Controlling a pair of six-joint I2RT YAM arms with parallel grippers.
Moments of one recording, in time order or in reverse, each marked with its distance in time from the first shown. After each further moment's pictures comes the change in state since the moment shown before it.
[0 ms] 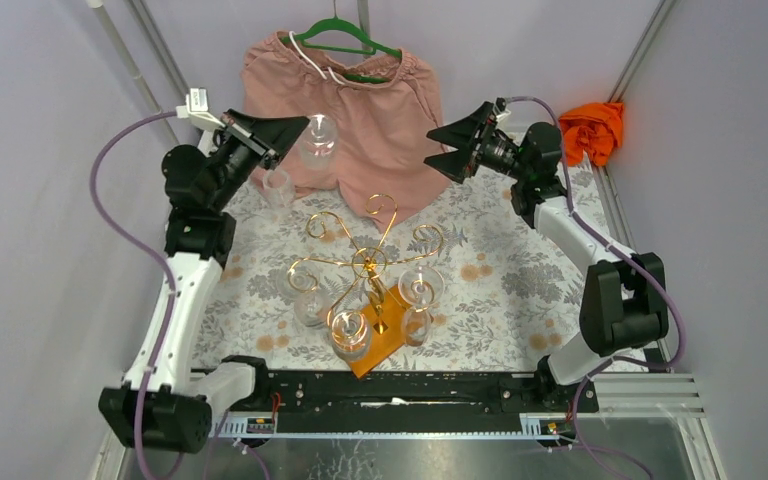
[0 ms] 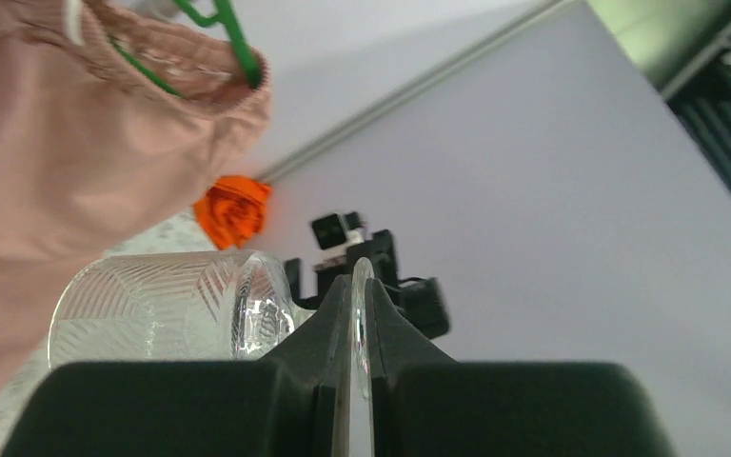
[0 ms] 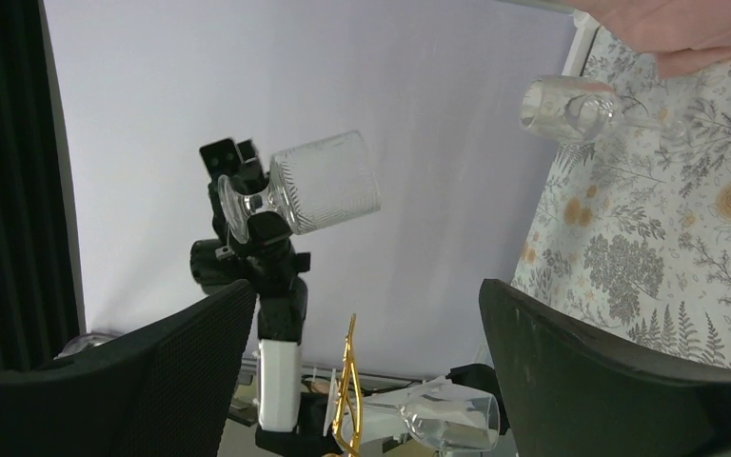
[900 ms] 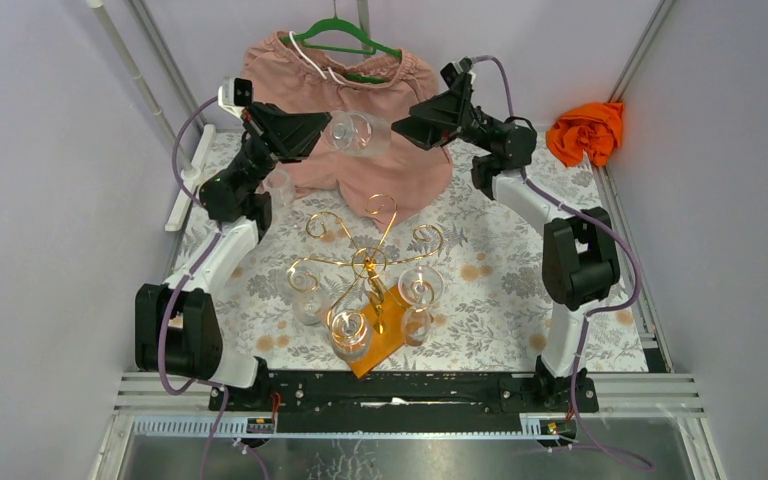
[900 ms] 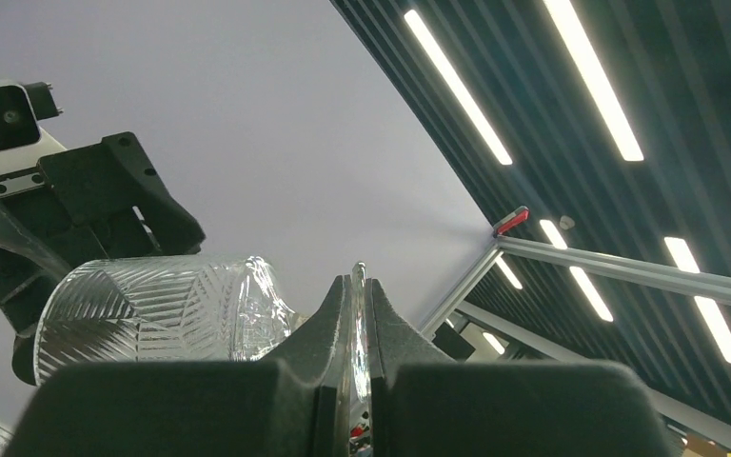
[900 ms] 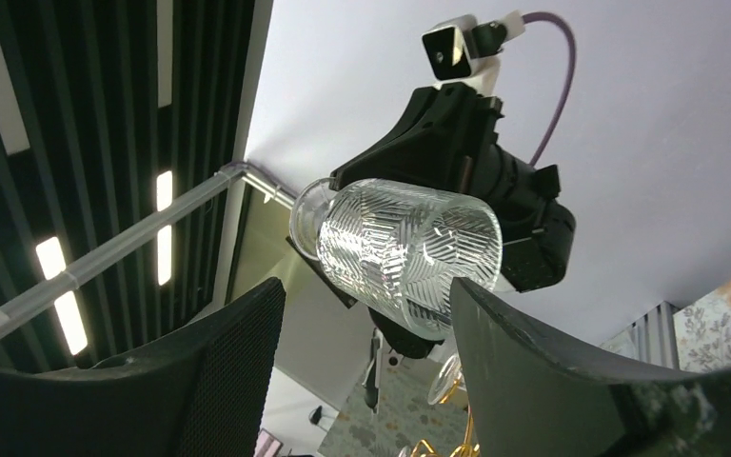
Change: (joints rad) left arm -0.062 0.386 -0.107 1.332 0.187 -0.798; right arm 0.114 0.357 0.344 0.835 -0.048 0.593
